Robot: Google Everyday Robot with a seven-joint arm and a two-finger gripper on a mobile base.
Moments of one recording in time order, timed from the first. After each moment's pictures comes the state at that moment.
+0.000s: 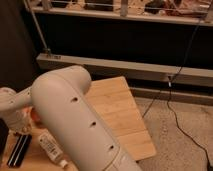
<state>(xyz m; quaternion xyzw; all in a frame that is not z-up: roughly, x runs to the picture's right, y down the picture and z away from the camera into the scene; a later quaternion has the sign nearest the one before) -0.439 0.206 0.779 -0.33 0.07 0.26 0.90</state>
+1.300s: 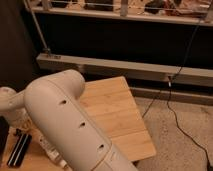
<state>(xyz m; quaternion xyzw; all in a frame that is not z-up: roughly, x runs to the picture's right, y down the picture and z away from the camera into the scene) -0.454 0.217 0.810 -0.33 0.06 0.21 0.92</state>
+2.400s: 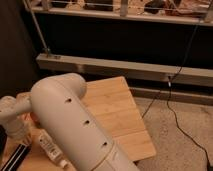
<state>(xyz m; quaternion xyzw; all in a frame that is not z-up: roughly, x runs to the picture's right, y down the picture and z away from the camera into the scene) -0.440 0.293 0.768 -0.44 0.08 0.15 0.88</state>
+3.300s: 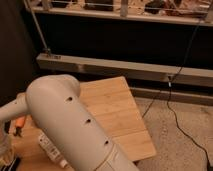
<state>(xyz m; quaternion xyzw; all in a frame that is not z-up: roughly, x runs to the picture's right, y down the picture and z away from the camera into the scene) -0.473 0.313 0.682 -0.48 0.02 0.08 0.87</state>
